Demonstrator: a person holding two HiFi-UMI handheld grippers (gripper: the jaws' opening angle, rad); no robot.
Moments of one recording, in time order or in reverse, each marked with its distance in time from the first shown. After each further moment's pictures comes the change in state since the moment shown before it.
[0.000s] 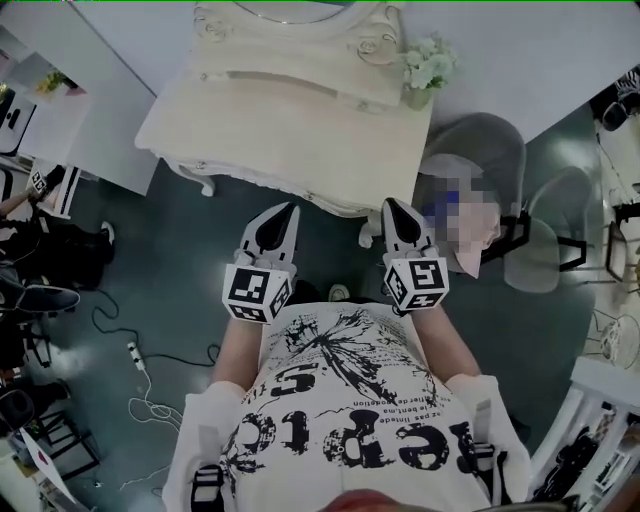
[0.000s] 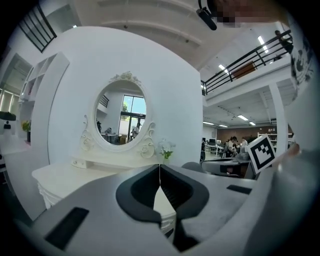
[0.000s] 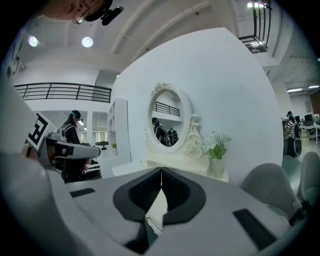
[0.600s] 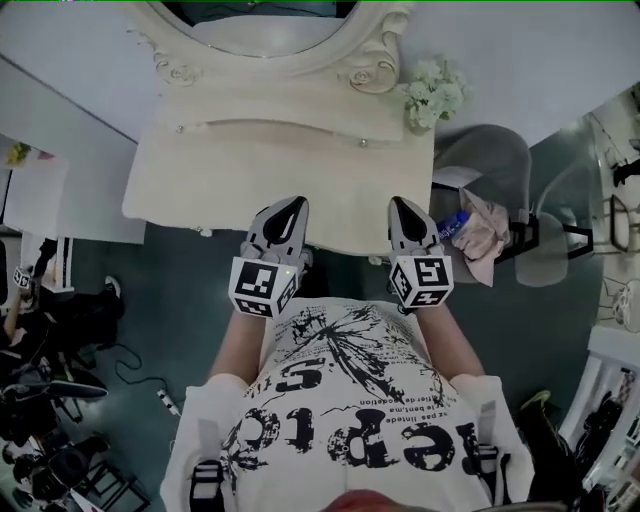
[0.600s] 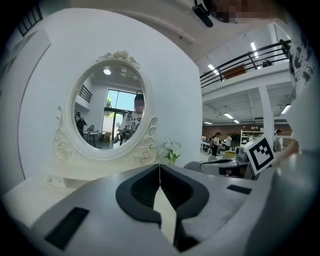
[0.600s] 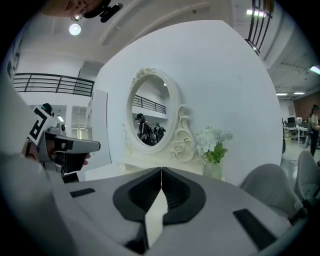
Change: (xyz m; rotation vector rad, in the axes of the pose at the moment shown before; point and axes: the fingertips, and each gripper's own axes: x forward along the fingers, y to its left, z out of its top) left arm 0.141 0.101 0.038 0.065 0.033 -0.195; right arm 0.138 -0.043 0.022 0.035 0.025 -0.190
